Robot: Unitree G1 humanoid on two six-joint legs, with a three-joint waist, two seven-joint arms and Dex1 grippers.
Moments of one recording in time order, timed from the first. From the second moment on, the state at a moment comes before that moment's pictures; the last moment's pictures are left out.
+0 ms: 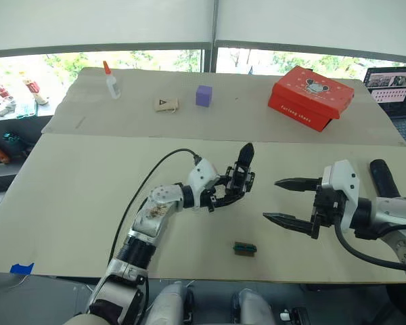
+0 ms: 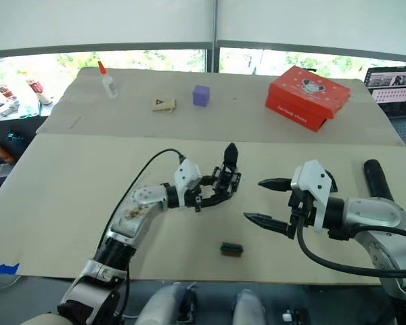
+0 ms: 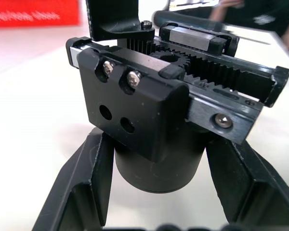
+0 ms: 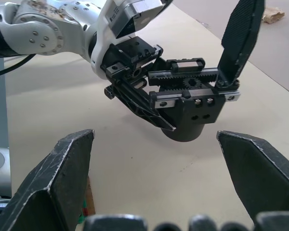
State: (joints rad) left arm -0.48 0.14 -0.24 0.11 -0.08 0.29 -0.83; right arm -0.06 -0.89 -0.22 -0.54 0.65 0.58 0.95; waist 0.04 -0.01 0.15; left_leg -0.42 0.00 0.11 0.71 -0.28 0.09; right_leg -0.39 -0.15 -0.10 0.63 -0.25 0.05
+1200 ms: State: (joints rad) left arm -0.51 0.41 -0.21 0.06 -0.22 0.17 -1.04; right arm -0.12 -0.90 -0.20 -0.45 0.61 0.57 1.00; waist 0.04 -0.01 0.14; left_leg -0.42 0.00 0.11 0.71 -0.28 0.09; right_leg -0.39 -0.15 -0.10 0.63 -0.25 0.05
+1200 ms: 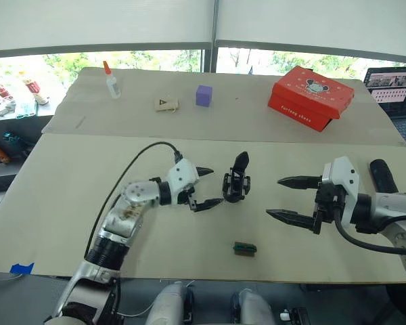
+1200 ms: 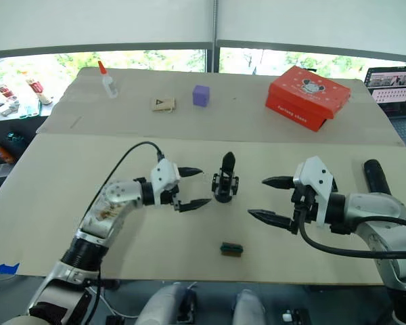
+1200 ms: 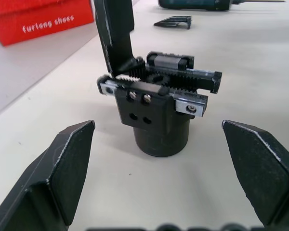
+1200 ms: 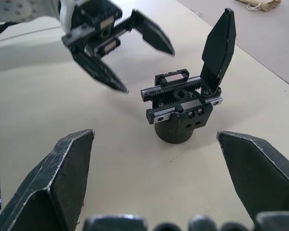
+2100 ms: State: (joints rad) left arm -0.72 0.72 -0.03 -0.27 -0.68 0.73 -1.27; right arm -0.85 -1.13 0.23 0.33 0.33 1.13 1.00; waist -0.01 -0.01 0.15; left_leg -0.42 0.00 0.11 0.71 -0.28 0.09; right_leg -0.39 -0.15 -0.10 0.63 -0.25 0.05
